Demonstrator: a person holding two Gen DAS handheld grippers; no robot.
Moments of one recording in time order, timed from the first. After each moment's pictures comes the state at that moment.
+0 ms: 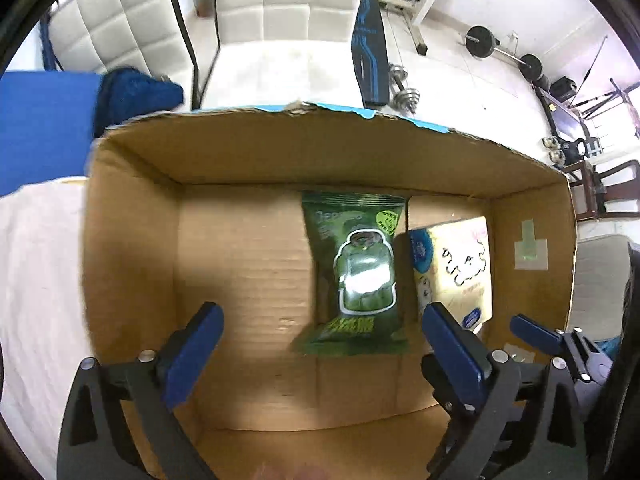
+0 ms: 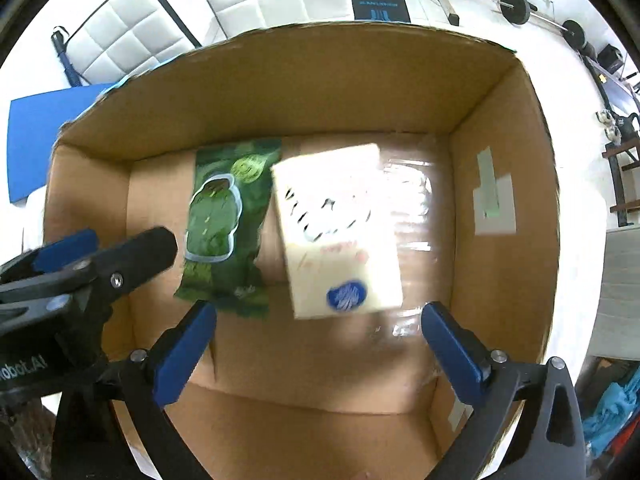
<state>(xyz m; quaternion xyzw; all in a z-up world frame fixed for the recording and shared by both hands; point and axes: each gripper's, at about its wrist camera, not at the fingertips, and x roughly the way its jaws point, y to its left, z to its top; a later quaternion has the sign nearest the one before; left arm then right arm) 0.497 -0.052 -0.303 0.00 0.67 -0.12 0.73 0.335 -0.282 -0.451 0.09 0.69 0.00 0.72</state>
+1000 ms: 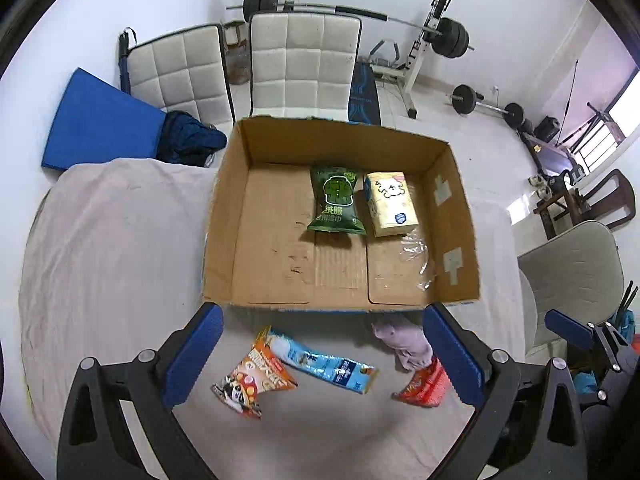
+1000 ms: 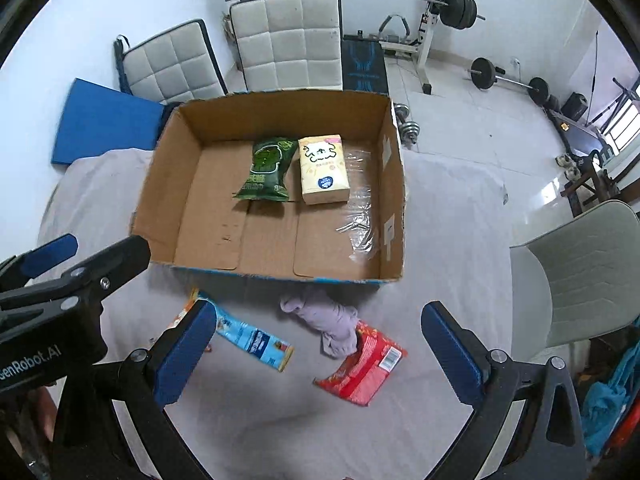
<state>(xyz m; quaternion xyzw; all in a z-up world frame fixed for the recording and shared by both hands) 0.299 -0.023 -0.174 -0.01 0.55 -0.10 0.83 0.133 -0.271 -0.284 0.04 0.58 -0.02 0.81</state>
